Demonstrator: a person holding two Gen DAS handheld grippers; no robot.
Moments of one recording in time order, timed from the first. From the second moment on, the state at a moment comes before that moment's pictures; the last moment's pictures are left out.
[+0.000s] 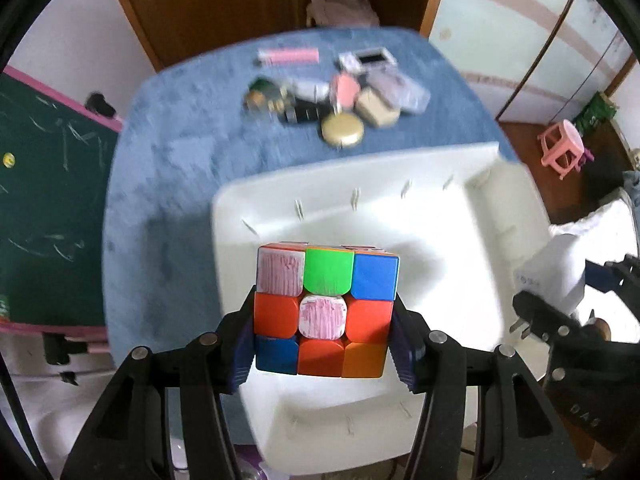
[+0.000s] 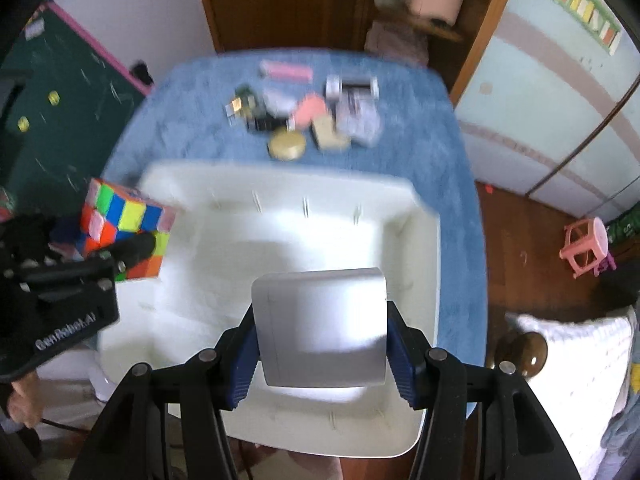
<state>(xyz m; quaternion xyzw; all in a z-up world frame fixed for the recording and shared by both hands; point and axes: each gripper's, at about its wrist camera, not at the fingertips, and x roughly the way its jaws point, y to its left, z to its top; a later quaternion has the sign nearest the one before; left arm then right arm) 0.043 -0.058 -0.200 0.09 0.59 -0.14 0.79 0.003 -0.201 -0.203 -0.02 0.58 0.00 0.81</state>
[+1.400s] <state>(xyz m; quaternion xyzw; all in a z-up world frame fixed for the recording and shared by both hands) 0.035 -0.071 -0.241 0.12 0.59 -0.15 0.79 0.000 -0.215 -0.280 -0.04 0.65 0.02 0.76</state>
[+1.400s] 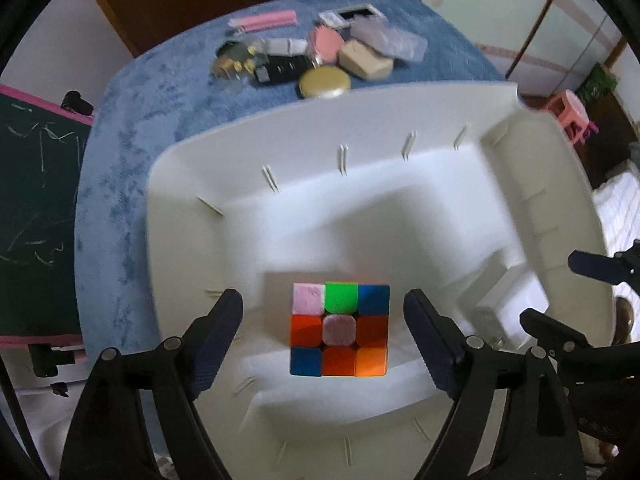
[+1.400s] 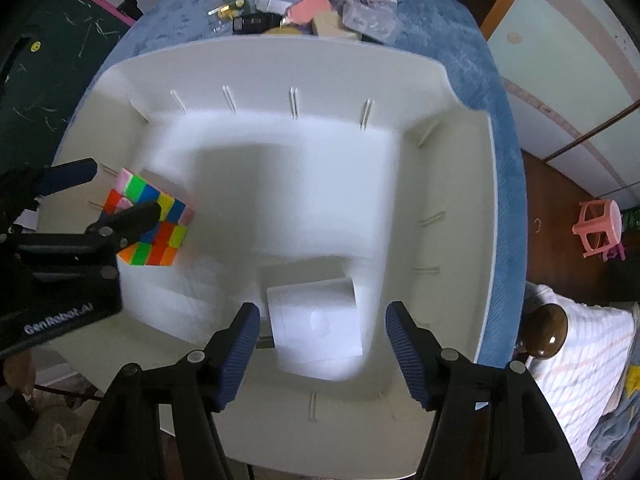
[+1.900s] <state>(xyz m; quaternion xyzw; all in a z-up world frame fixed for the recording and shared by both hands) 0.054 -0.049 -0.200 0.06 0.57 -0.15 0.80 0.014 -0.227 -0.232 -0.03 0.61 0.03 0.79</state>
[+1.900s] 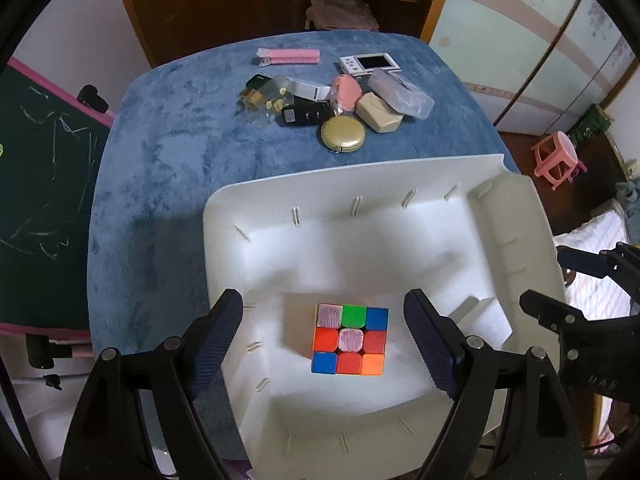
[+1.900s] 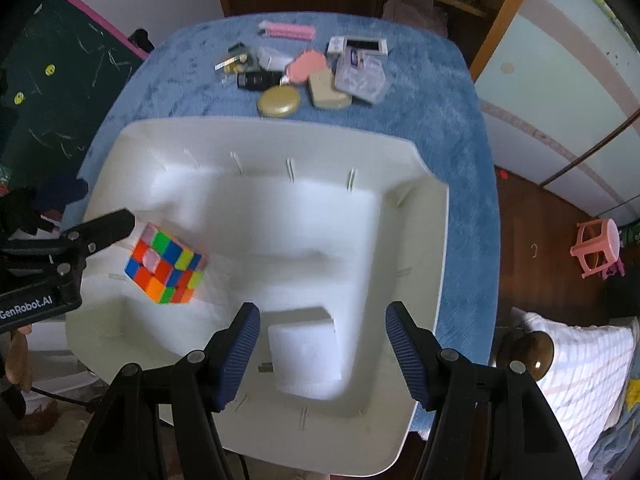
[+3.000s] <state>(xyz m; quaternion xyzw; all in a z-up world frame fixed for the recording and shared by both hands) 0.140 -0.064 -0.088 0.12 0.46 -0.11 0.87 0.132 -0.276 -0.123 -0.02 0.52 0.07 0.85</state>
